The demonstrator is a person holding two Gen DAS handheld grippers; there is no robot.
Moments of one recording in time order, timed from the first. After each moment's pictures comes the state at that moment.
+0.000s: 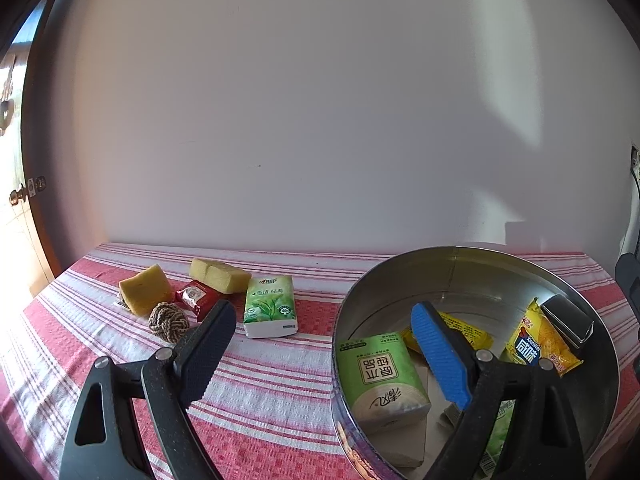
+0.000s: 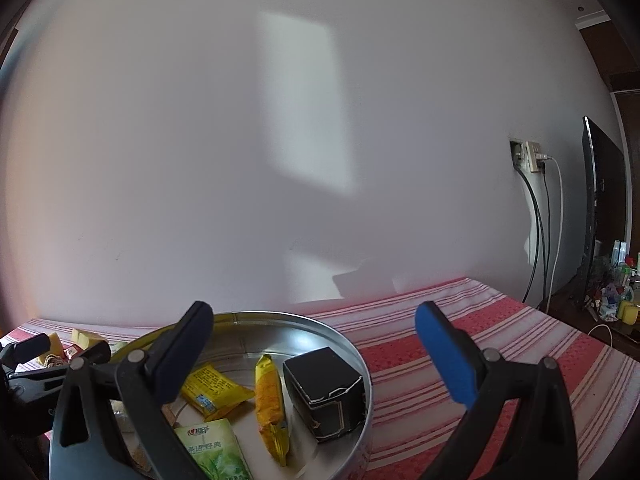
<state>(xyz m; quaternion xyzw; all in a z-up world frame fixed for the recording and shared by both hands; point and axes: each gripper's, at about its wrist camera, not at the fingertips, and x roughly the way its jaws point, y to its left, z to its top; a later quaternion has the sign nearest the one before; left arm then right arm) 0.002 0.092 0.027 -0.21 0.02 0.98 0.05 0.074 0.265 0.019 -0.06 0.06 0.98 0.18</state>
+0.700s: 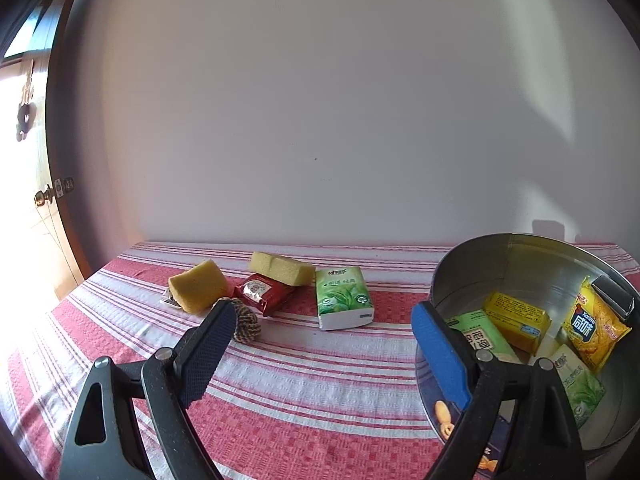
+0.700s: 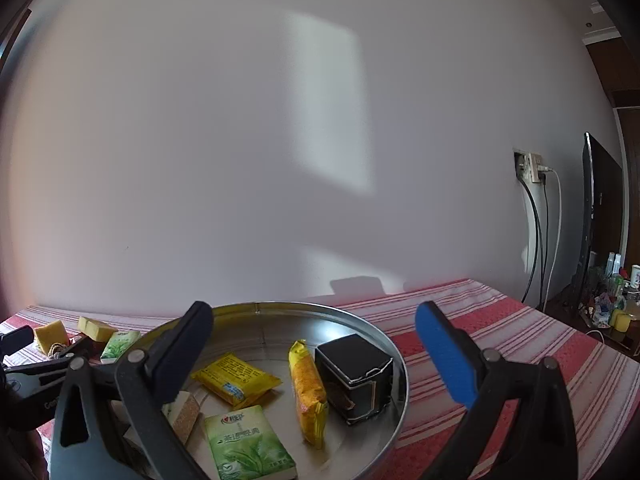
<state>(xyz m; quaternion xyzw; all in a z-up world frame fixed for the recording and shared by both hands) 0.017 0.050 0.022 -0.20 0.04 0.98 0.01 0.077 0.223 0.021 -0.07 0.04 0.98 0.18</state>
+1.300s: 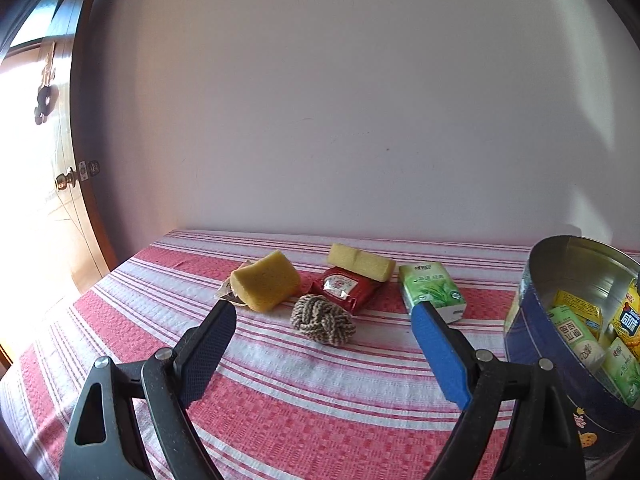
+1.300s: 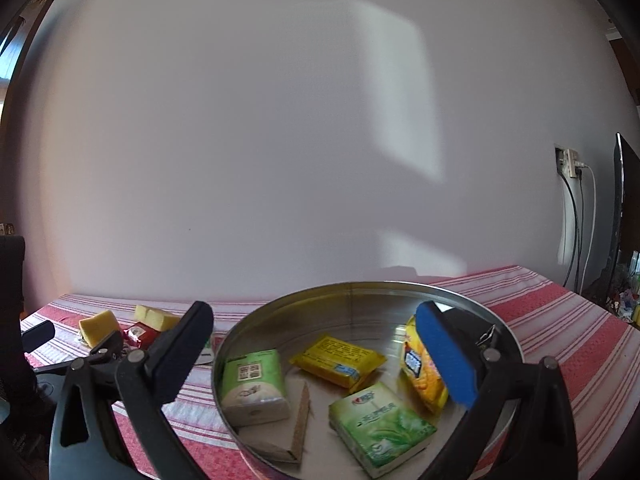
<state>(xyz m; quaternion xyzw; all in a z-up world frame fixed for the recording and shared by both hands) 0.002 -0.023 0.023 -0.22 0.03 0.98 -0.04 0.053 0.133 0.018 -0.10 0.04 0.99 0.12</state>
